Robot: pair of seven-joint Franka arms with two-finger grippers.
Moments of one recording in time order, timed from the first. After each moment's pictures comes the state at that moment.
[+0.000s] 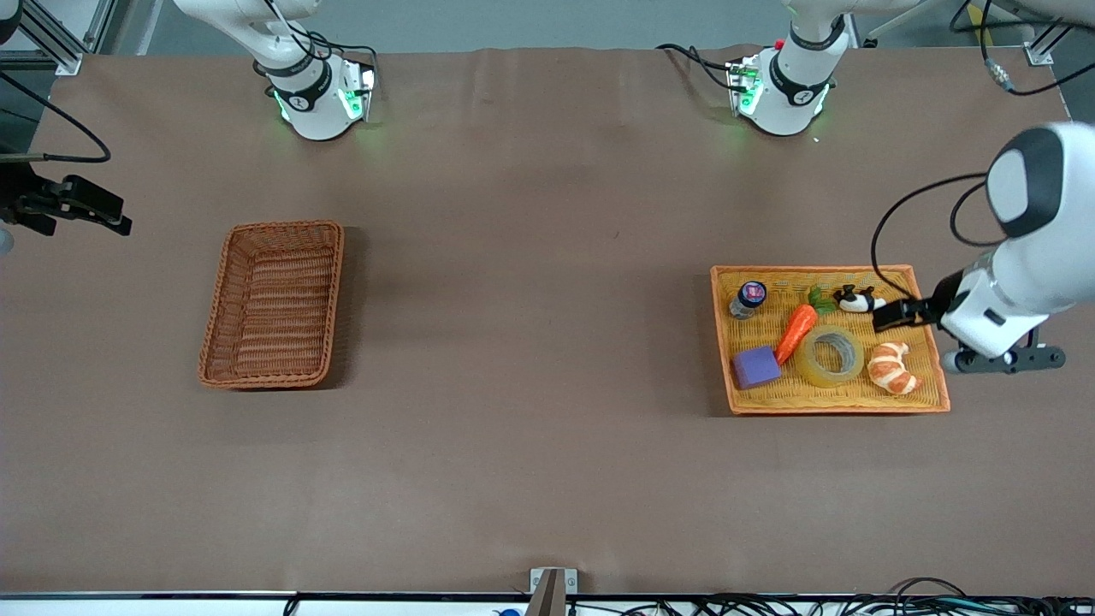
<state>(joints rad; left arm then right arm) -0.05 0.27 0.04 -1.70 -0.01 1.92 -0.05 0.01 0.01 -0.06 -1.54 0.00 1.49 -0.04</state>
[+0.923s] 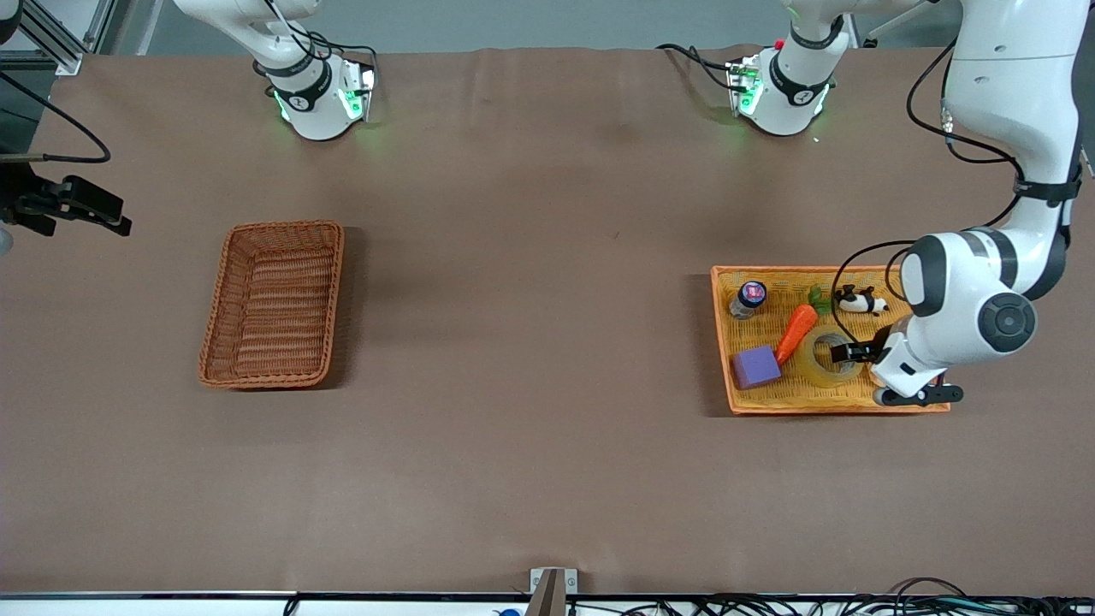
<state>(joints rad) -0.03 0.52 0.06 -1.87 -0.01 2.25 -0.01 0.01 0.01 -0.06 -1.54 0.00 1.50 -0.03</state>
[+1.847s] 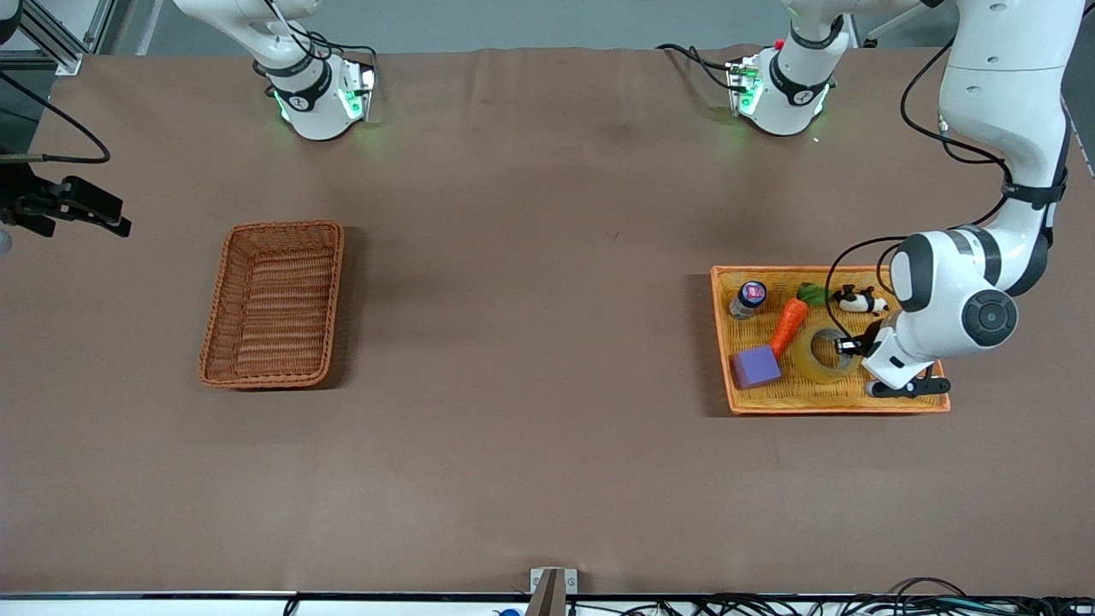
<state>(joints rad) -0.03 0.50 0.07 -1.92 -0.01 2.28 -0.01 0.01 0.01 -0.06 -1.54 0.00 1.50 -0.03</state>
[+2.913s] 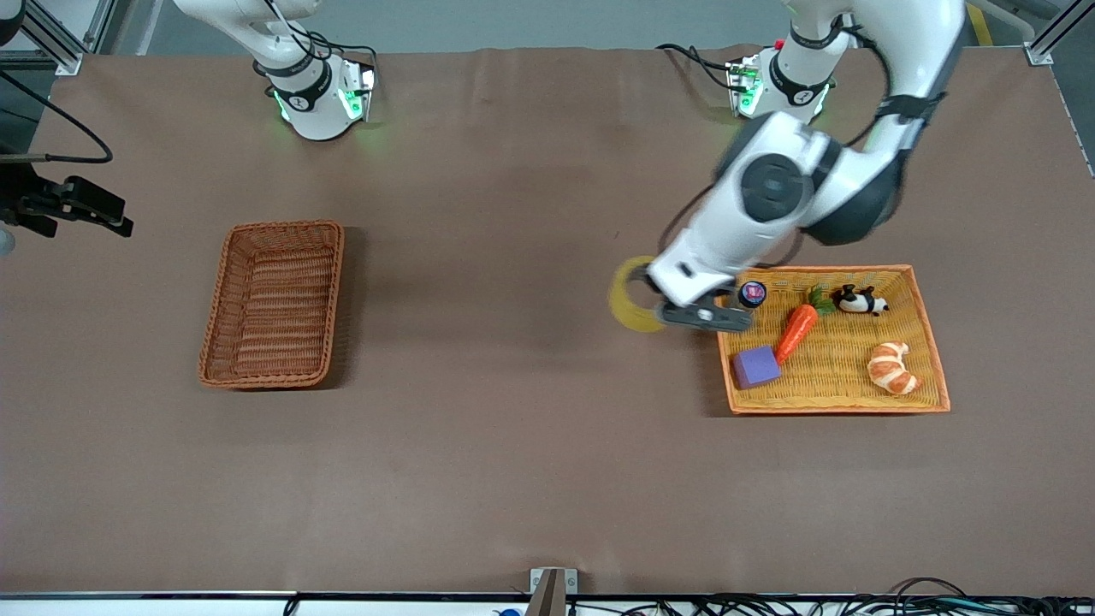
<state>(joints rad) -0.08 0.39 -0.58 -1.71 0.12 2.04 -0.57 0.01 0.01 -0.06 -1.54 0.00 1.50 -0.03</state>
